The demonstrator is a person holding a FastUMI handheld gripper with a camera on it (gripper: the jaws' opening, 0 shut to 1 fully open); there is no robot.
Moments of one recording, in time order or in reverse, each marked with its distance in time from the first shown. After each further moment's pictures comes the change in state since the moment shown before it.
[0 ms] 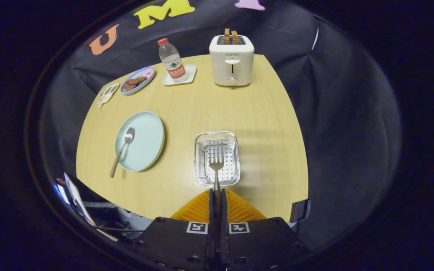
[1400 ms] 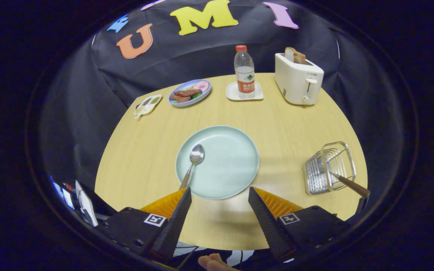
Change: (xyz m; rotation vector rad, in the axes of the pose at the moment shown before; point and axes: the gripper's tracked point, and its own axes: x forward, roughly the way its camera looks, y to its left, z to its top) arm 0.032 0.238 0.002 -0.008 -0.239 0.190
